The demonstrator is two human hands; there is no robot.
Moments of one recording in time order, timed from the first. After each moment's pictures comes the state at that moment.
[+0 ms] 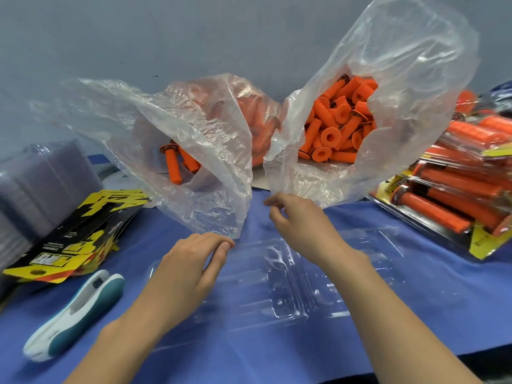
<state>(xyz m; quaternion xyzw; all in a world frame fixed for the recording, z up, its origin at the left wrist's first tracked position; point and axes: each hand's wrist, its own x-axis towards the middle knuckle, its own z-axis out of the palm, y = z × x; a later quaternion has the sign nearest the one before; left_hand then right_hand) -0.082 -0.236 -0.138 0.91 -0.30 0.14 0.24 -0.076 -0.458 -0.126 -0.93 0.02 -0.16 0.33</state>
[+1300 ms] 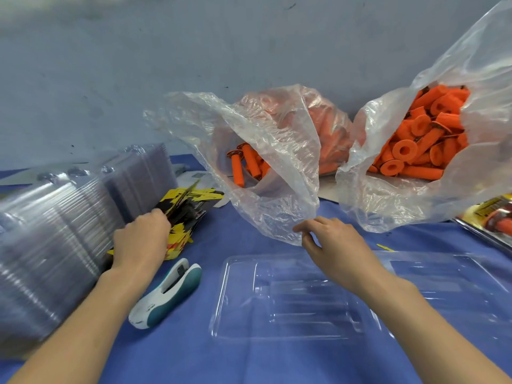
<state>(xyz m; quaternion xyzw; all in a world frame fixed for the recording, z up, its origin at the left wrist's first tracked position) -0.017 -0.083 -0.109 0.97 0.07 0.21 -0.06 -0.068 -0.399 -0.138 -0.97 -0.07 -0.14 0.18</state>
